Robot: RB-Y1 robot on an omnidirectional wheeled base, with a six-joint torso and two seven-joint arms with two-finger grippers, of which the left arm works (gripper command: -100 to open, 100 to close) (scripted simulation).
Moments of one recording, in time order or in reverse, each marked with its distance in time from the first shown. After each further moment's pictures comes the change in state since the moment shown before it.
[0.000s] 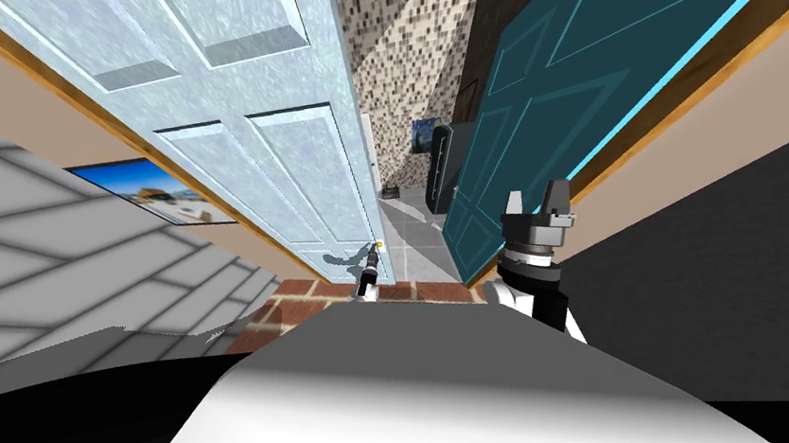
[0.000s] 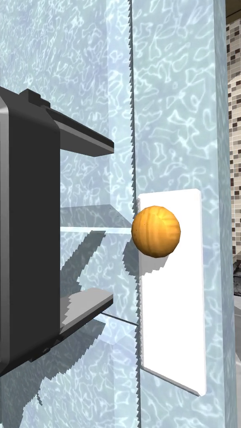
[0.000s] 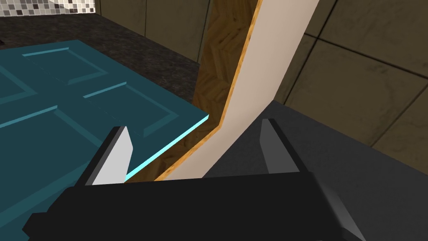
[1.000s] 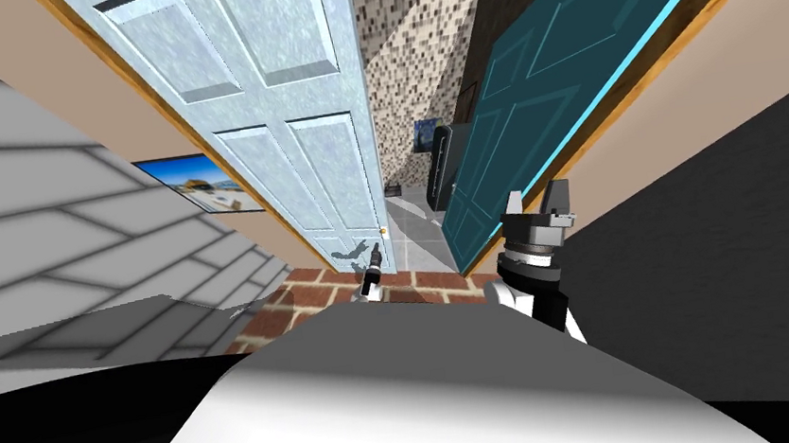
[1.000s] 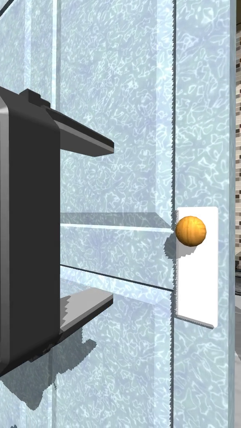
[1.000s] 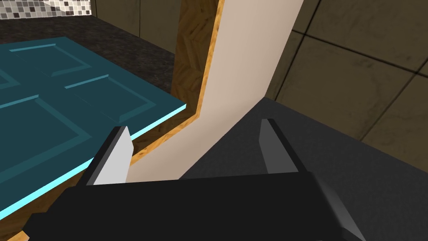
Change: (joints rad) arm 0.007 -0.037 -0.009 -0.031 -0.008 0.010 -0.003
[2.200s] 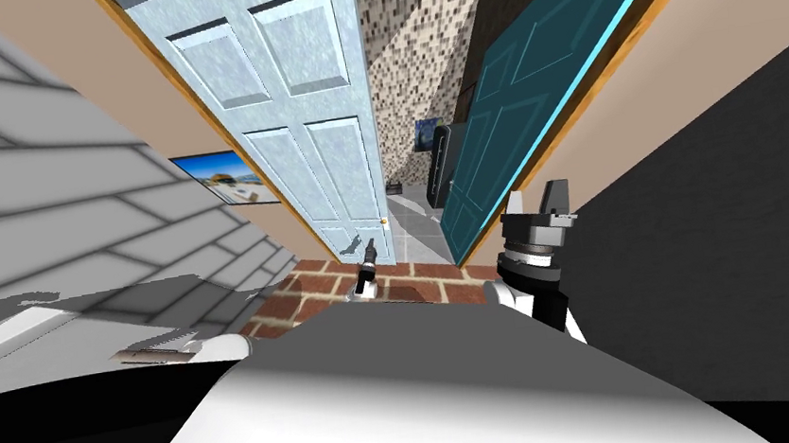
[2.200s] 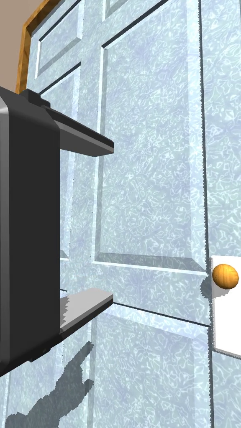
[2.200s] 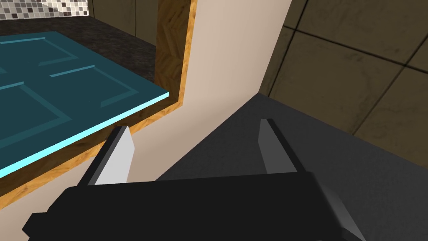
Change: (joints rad) arm 0.100 0.048 -0.004 -0.247 -0.031 0.033 -0.011
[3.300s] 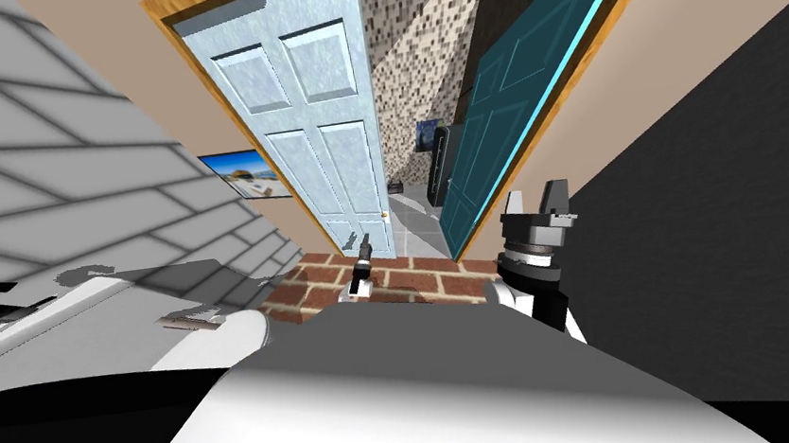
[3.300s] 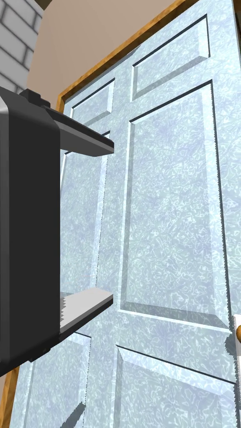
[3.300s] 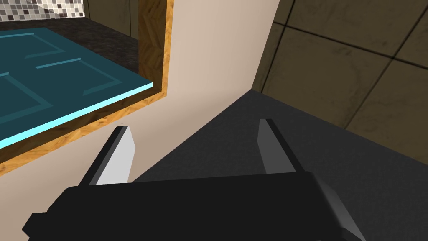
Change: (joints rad) arm 0.106 0.033 -0.004 -0.266 -0.035 0.028 -0.010
